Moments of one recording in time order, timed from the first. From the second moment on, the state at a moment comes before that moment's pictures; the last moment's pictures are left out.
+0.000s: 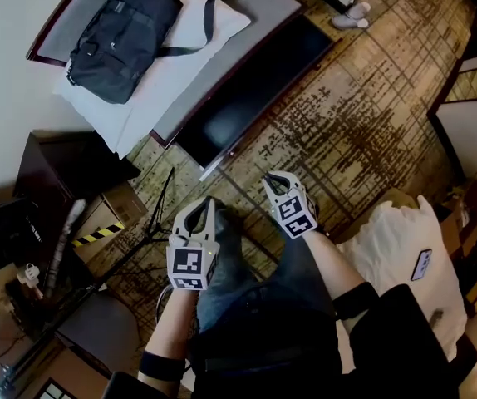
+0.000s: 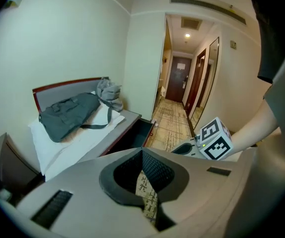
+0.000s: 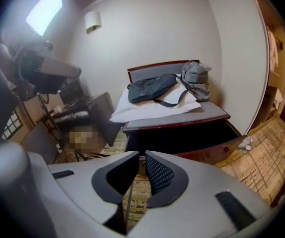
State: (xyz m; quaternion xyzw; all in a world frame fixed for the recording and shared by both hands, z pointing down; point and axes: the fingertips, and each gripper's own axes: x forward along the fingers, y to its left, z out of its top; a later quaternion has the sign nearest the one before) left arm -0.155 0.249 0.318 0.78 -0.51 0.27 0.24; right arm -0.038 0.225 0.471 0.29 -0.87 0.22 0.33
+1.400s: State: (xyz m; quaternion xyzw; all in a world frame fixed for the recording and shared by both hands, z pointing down) left arm -0.175 0.230 0.628 0.78 -0.49 0.27 0.28; right arm -0.161 0.177 0.820 0.25 -0.89 0.20 0.32
